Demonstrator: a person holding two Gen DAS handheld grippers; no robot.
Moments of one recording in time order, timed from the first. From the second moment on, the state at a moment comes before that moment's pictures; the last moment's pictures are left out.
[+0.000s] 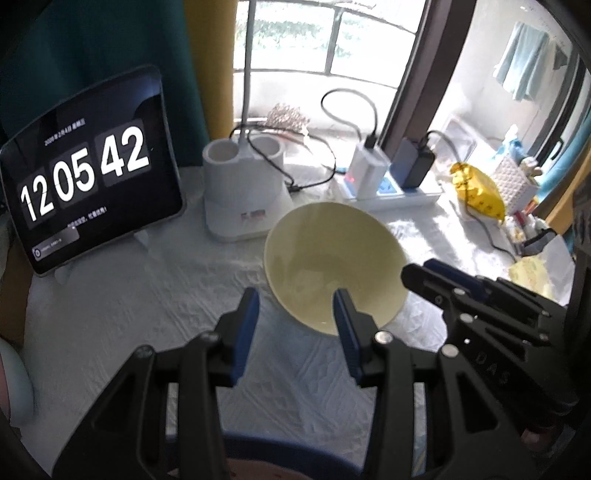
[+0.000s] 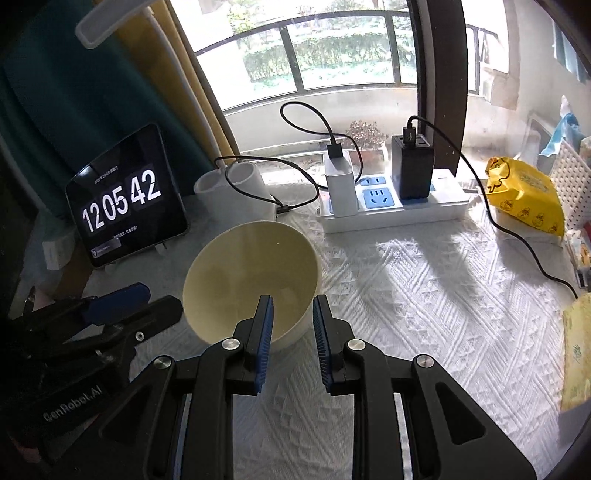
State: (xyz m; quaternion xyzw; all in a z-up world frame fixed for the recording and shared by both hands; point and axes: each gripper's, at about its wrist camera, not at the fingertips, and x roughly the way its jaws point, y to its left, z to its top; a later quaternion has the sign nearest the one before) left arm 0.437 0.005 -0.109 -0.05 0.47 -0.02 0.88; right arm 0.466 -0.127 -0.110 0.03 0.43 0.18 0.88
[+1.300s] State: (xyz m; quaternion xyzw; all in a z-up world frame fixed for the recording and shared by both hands) left arm 0.461 0.001 -0.143 -0.04 0.52 -0.02 0.86; right arm 0.497 -0.122 -0.151 0.05 0.48 0.19 0.86
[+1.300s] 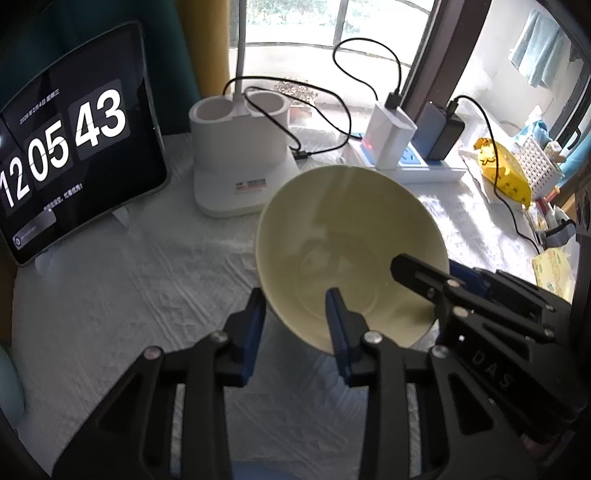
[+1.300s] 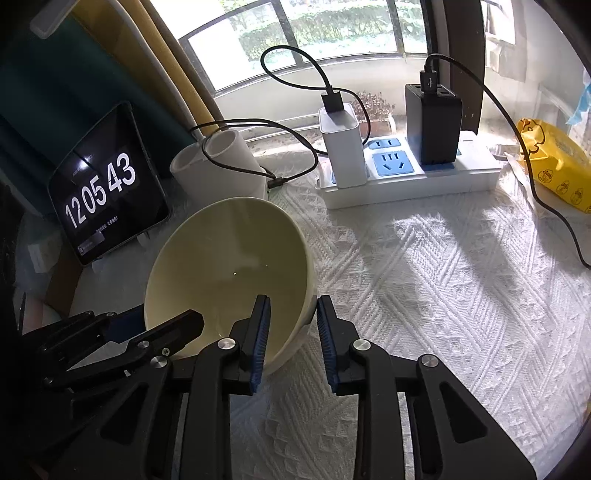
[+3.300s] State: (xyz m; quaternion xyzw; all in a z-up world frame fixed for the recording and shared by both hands) left arm 0.328 0.027 -0.053 -0.05 0.42 -0.03 0.91; right arm 0.358 -0.100 -0.054 0.01 0.38 0.20 0.90
